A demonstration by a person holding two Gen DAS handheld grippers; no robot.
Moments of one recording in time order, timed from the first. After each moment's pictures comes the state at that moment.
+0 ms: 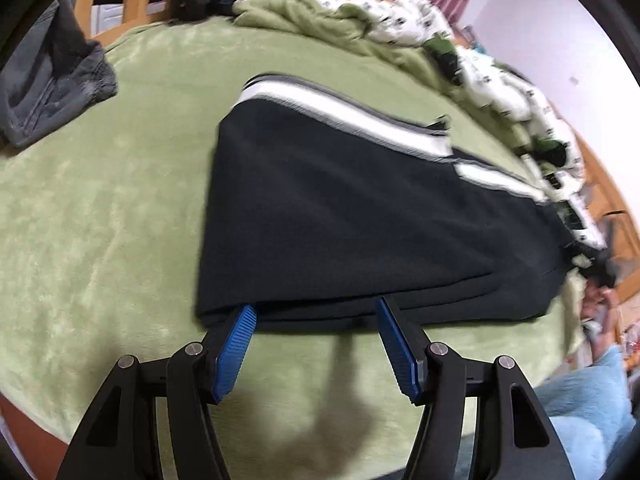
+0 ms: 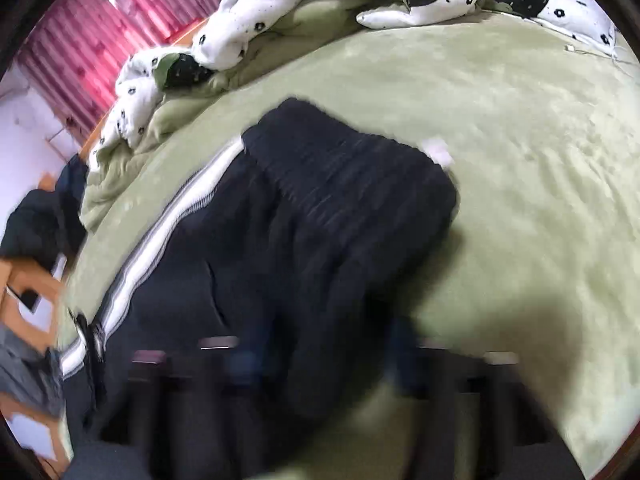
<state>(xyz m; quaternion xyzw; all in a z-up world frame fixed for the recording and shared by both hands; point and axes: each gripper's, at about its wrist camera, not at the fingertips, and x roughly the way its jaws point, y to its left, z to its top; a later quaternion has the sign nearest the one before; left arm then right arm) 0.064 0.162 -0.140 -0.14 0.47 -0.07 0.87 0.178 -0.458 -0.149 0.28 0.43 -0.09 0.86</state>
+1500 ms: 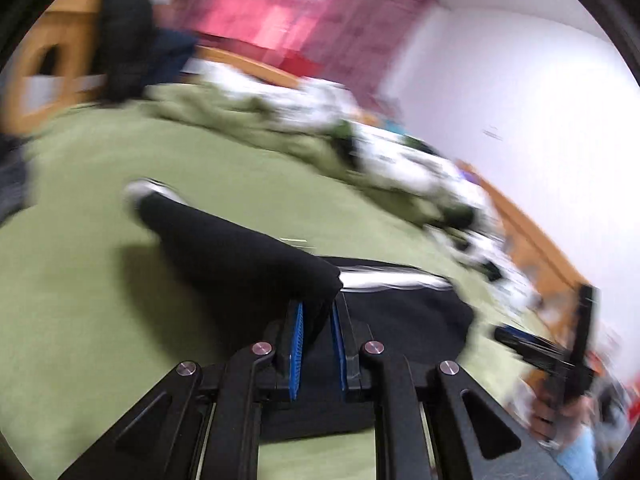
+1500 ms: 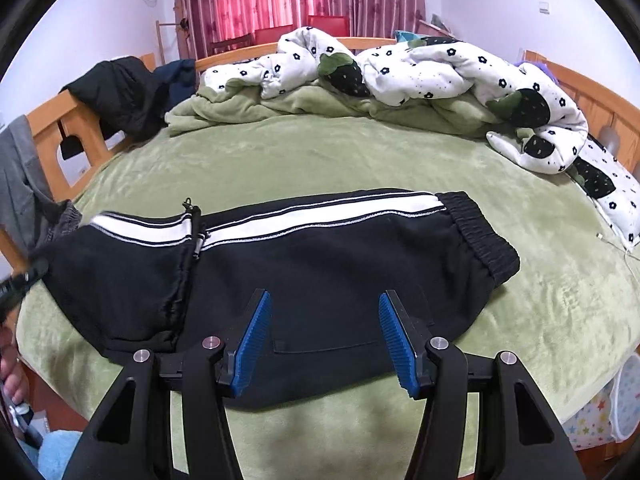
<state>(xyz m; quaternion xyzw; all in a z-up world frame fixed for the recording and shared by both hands) 0.093 0.060 -0.034 -0.19 0.30 -0.22 0.91 0.089 -0.291 -0.023 0.03 0.39 0.02 0.92</state>
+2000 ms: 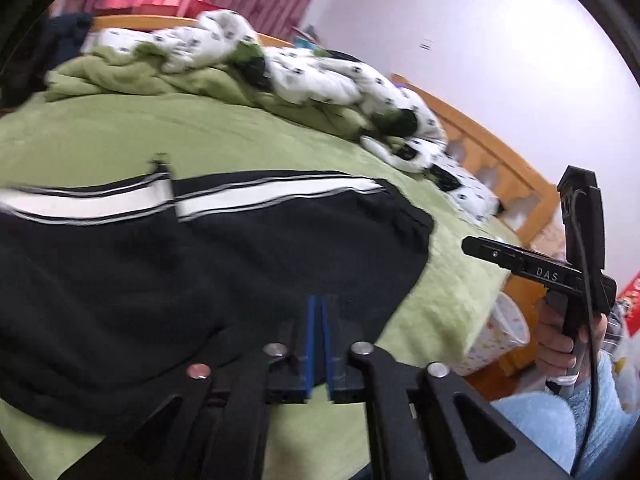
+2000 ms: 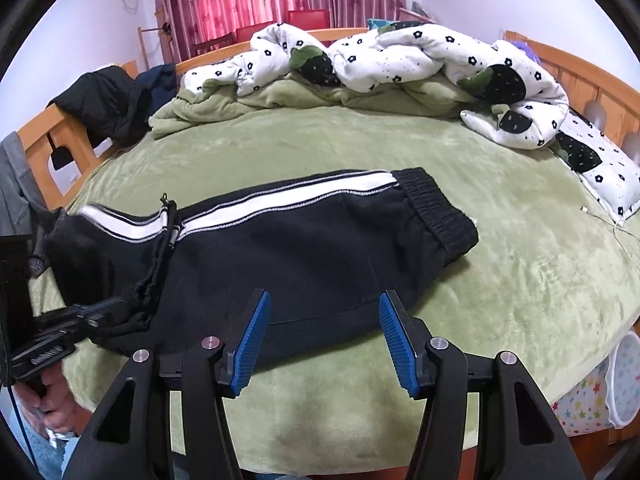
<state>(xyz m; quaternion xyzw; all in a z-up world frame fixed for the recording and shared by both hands) 0.085 -0.038 -0.077 -0.10 0.37 -0.30 0.88 0.071 -0.347 -0.030 0.05 0.41 0.00 0.91</state>
